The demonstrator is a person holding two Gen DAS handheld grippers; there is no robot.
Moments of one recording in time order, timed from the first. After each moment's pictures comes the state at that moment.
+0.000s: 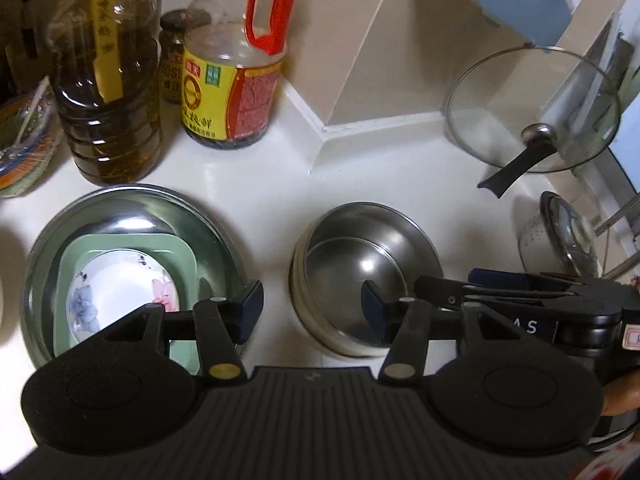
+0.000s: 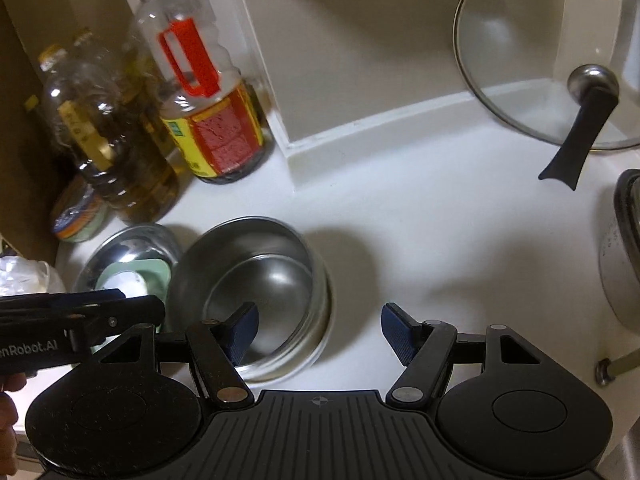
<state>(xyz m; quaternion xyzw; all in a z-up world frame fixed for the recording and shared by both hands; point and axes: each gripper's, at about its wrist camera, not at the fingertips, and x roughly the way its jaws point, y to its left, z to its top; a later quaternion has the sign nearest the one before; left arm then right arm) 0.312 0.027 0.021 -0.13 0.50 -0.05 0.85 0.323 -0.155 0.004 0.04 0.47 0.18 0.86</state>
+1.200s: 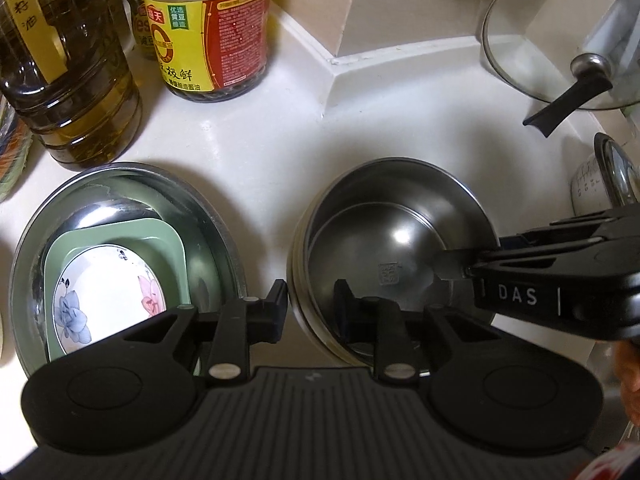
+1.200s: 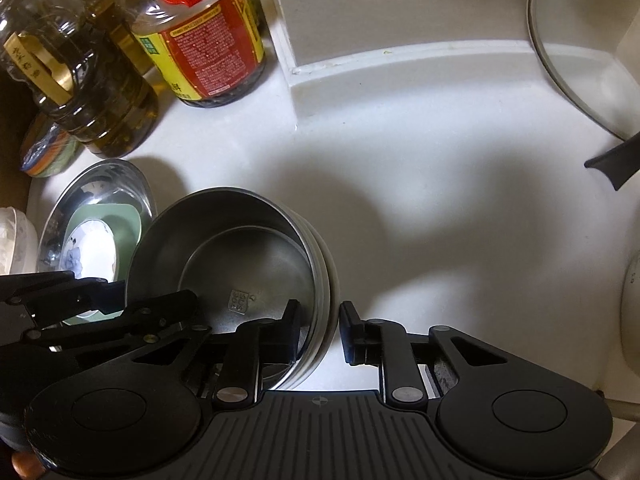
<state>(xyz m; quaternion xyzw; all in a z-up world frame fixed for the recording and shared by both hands) 0.354 0.000 -0.021 -0.05 0.59 -0.02 0.80 0.380 -0.123 -0.022 -0.03 0.59 0.18 0.78</state>
